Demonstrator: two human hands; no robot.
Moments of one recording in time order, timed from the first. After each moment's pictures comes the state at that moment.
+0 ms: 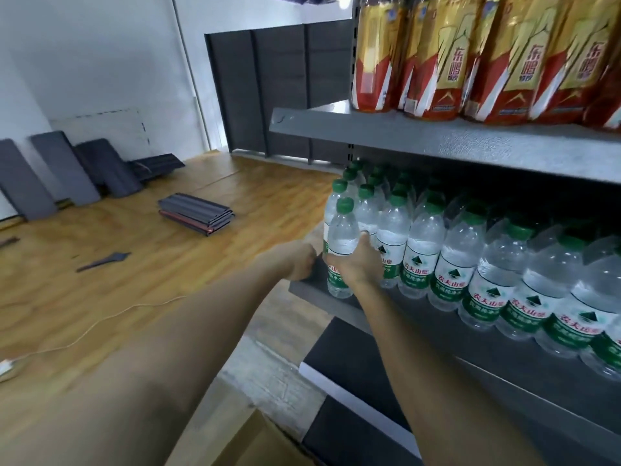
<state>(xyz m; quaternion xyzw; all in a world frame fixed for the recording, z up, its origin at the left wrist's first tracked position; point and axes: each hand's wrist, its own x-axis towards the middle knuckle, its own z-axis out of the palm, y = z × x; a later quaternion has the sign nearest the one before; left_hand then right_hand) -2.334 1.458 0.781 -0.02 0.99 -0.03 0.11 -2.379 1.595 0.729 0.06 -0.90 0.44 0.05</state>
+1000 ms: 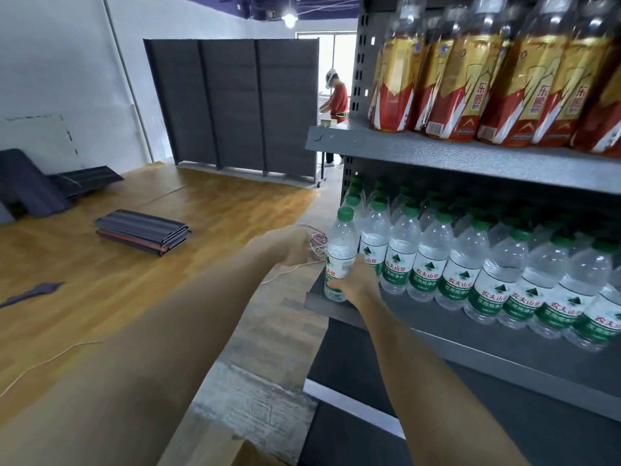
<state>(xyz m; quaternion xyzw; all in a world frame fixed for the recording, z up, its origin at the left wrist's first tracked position) -2.347 1.369 0.817 0.06 1.00 0.02 0.05 -2.358 1.538 0.725 0.01 -0.92 0.40 0.02</state>
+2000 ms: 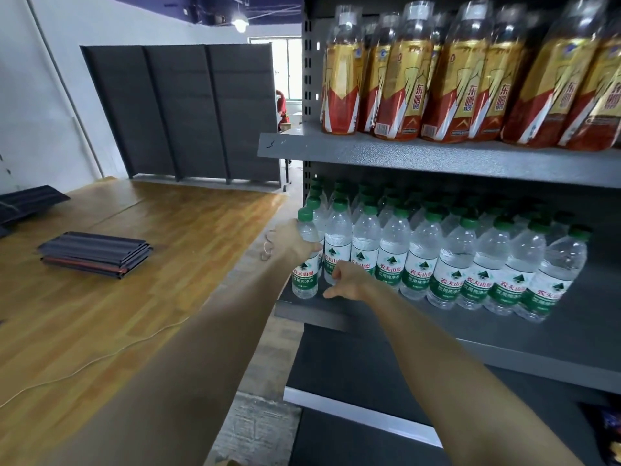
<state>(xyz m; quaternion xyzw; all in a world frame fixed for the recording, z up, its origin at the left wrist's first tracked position) -2.404 1.439 0.776 -0.09 0.90 0.41 -0.10 -2.352 1.595 0.759 0.06 -0.95 0.28 -0.13</state>
